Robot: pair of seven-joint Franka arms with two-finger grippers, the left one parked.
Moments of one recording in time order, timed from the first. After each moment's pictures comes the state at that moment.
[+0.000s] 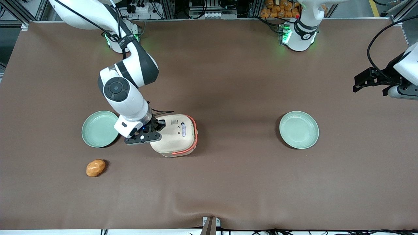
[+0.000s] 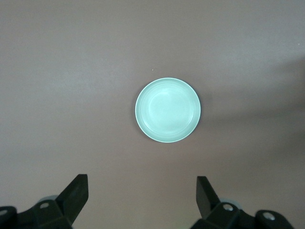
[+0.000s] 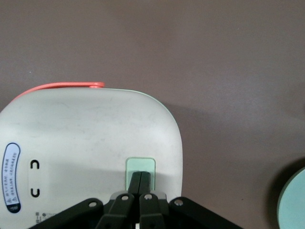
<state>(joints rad) 0.28 0.43 0.20 -1.66 -0.10 2.17 0.34</state>
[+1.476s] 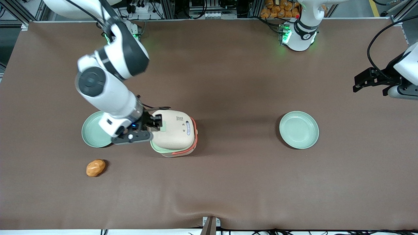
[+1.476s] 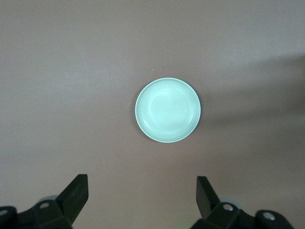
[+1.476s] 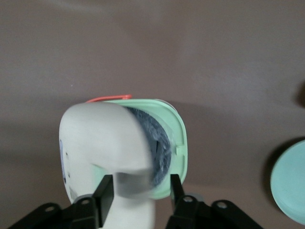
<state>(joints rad) 0.25 0.41 0.20 -1.37 0.02 1.82 0.35</state>
